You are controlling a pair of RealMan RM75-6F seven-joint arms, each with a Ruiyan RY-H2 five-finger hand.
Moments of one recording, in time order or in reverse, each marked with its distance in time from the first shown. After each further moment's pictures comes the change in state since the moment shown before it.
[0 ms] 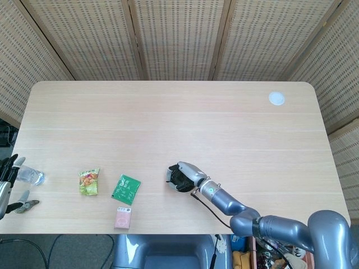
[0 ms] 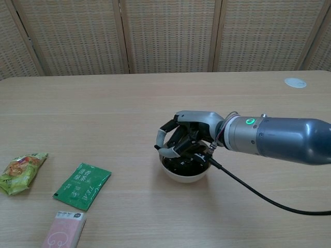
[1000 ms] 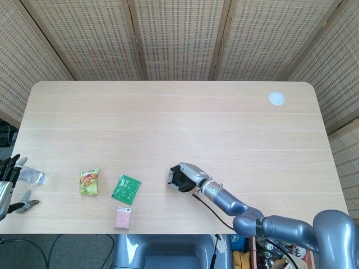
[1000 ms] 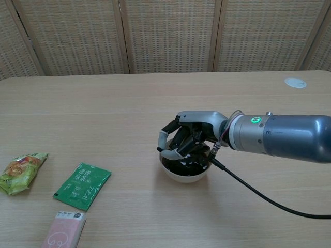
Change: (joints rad) left arm -0.002 -0.001 0.000 -0.010 0.008 -0.004 0.006; right arm -0.007 0.045 -0.008 -0.063 0.005 -0.013 -0.032
